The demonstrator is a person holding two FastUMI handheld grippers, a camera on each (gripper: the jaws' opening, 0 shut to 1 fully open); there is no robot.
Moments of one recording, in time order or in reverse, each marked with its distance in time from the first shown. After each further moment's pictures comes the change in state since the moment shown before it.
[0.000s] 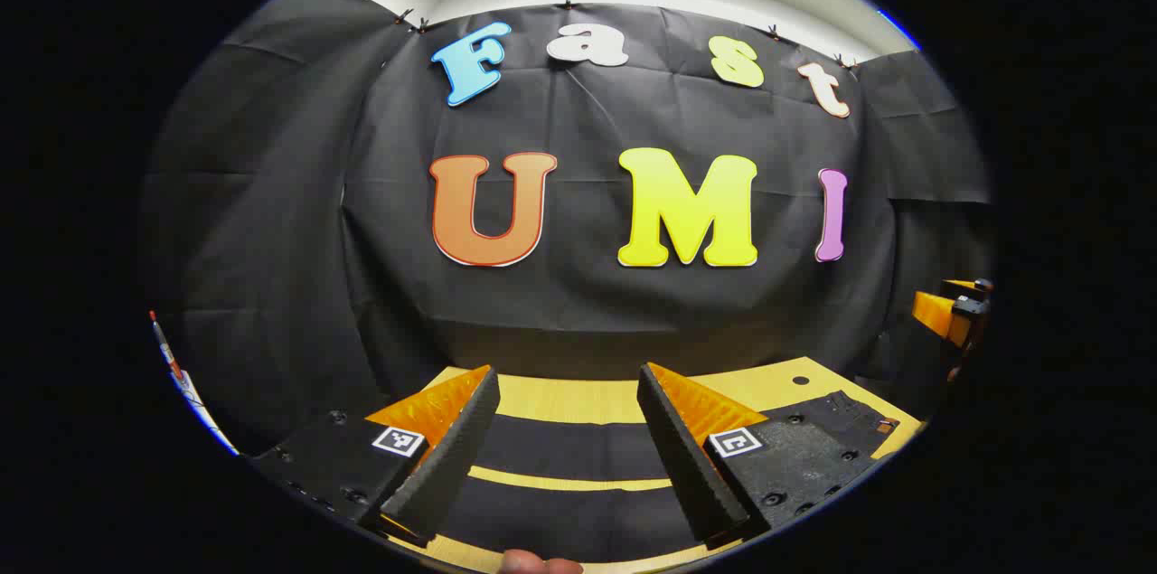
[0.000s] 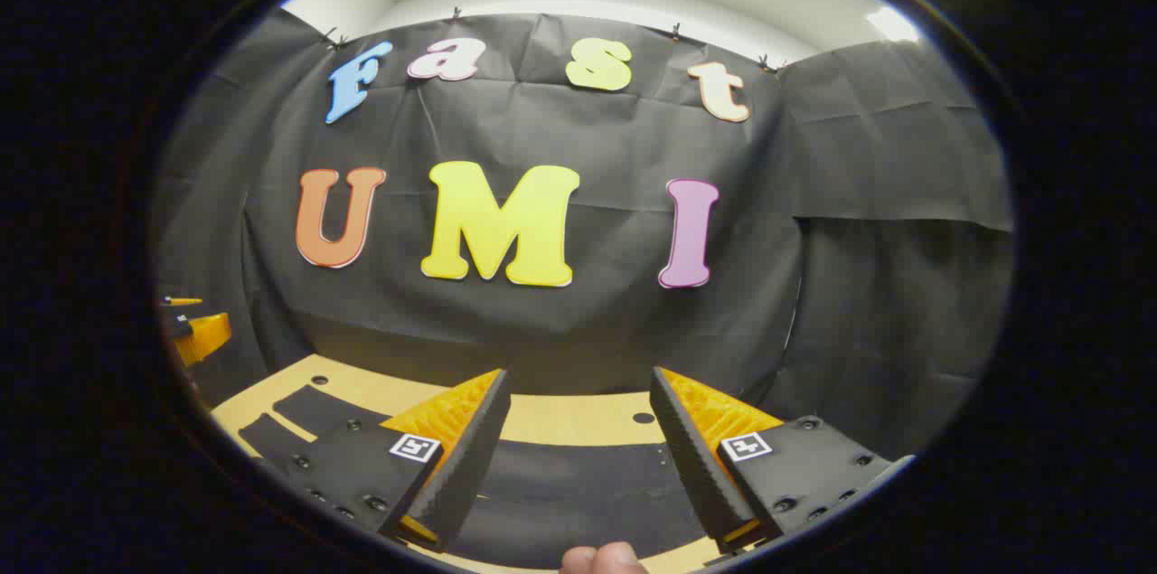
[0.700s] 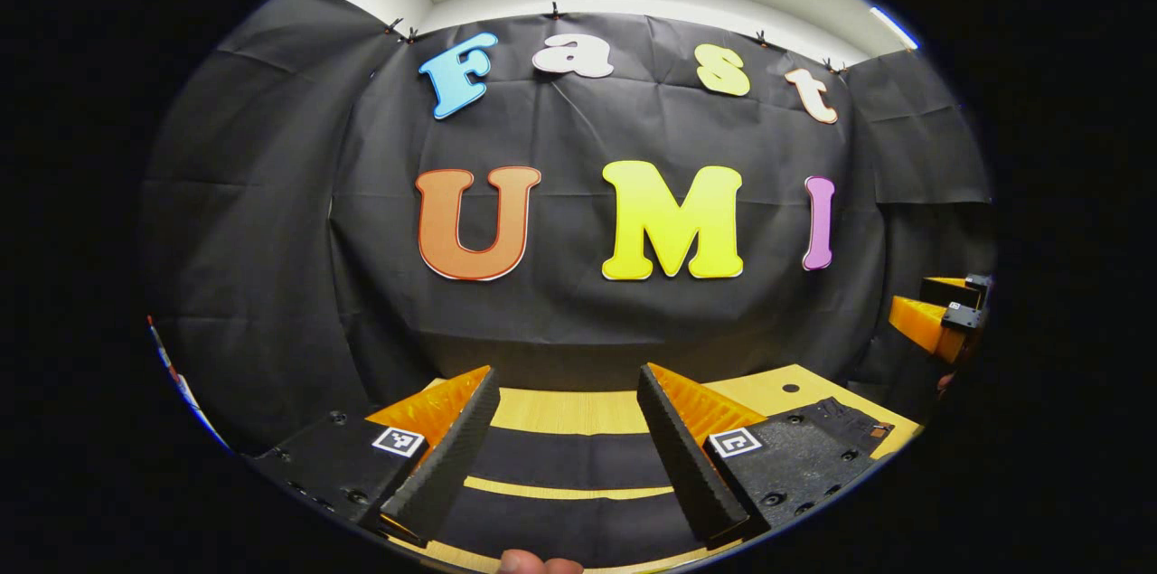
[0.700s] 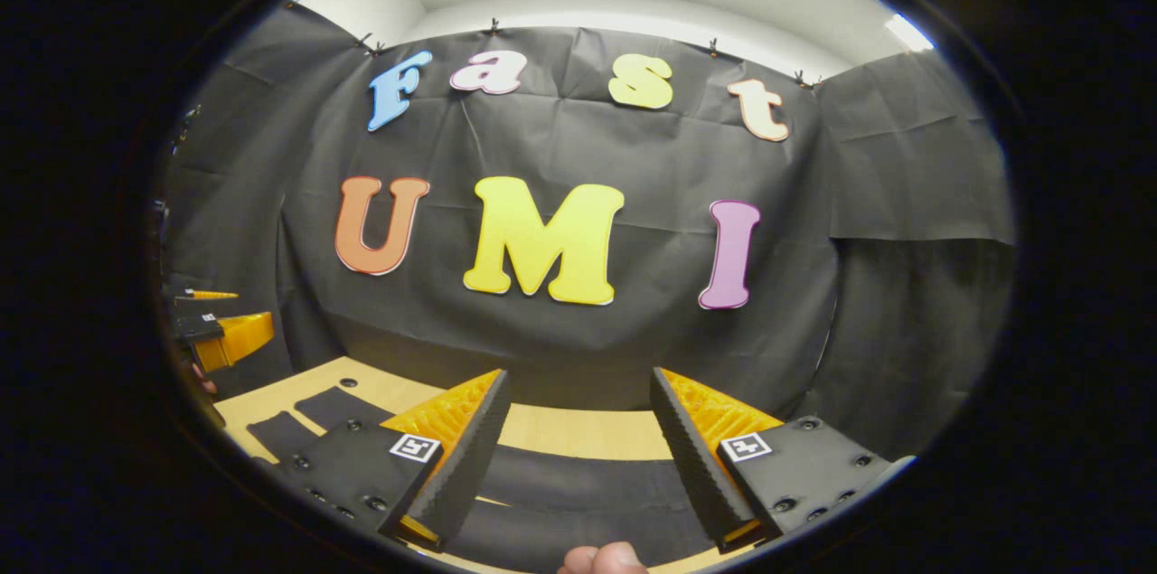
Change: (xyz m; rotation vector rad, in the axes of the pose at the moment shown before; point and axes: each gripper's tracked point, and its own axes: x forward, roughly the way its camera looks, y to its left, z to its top) left arm -0.001 -0.014 0.009 0.012 -0.028 -0.009; right arm -0.003 0.029 0.012 -0.020 -0.040 0.107
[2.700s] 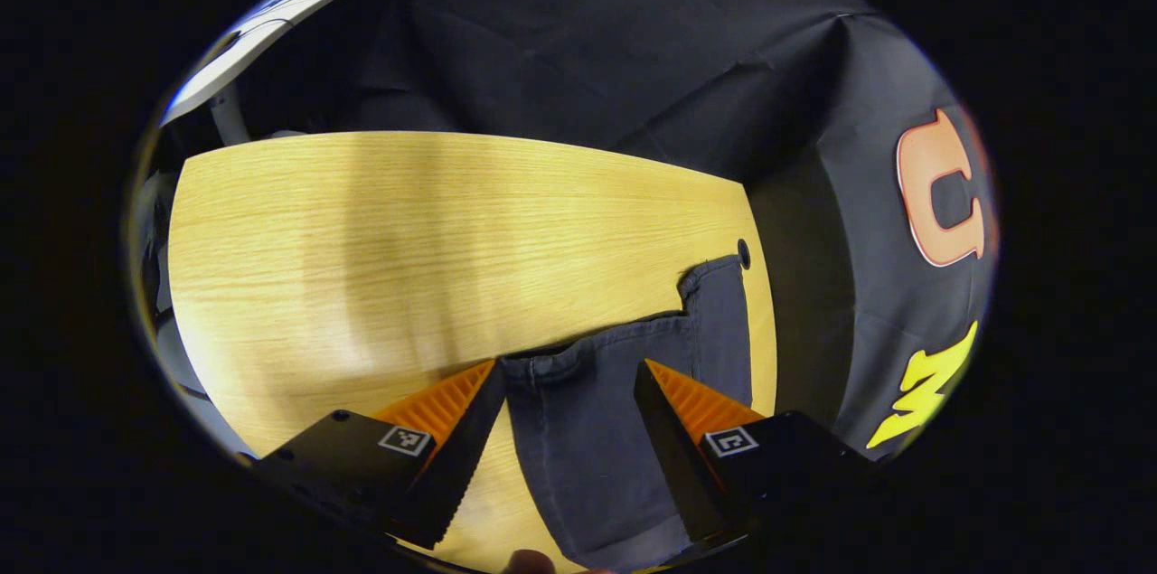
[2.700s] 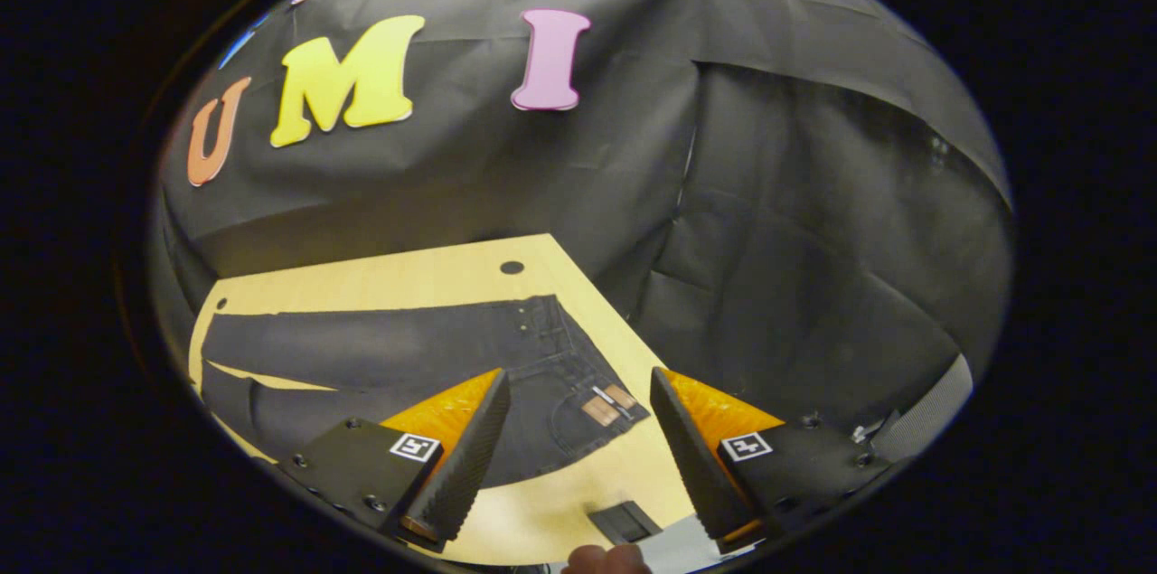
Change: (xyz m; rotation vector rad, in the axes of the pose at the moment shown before) left arm -0.017 0.228 -0.311 -1.194 0.677 0.608; right arm -0.035 -0.232 -0.189 0.127 0.577 -0.453
